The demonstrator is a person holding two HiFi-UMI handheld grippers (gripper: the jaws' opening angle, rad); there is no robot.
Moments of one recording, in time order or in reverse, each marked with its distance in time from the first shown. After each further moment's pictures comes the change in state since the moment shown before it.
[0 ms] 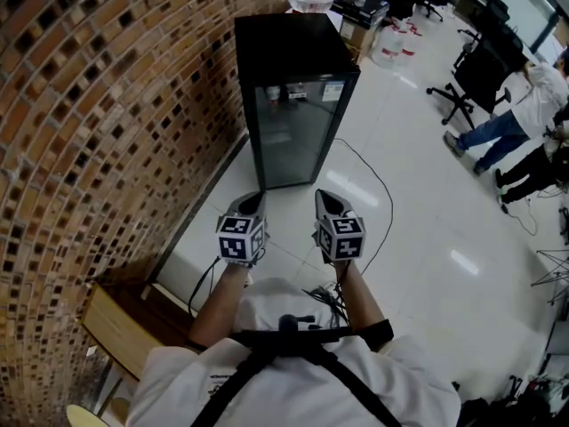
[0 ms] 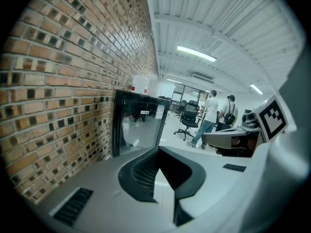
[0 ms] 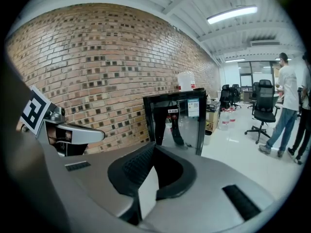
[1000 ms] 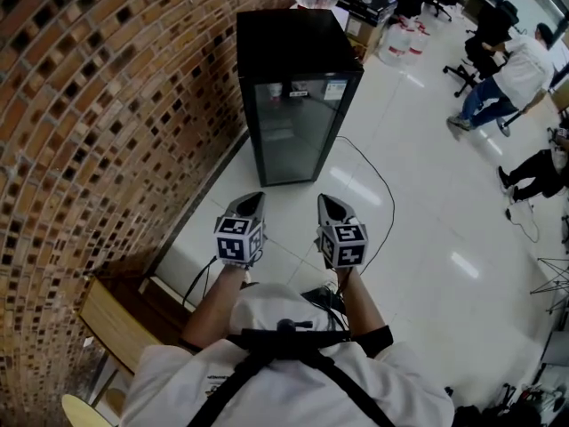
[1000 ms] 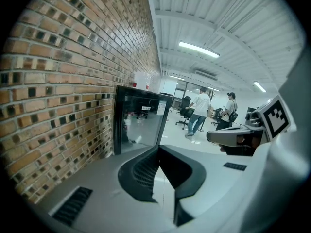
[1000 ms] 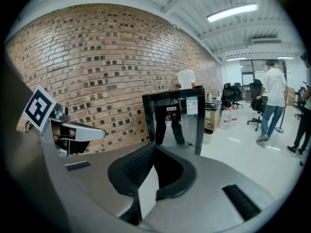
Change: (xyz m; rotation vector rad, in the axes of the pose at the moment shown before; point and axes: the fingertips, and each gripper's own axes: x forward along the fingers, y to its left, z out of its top) left arm 0.012 -0.004 -0.011 -0.014 0.047 0.033; right arm -0.005 -0.018 -0.007 -0.013 0.011 0.027
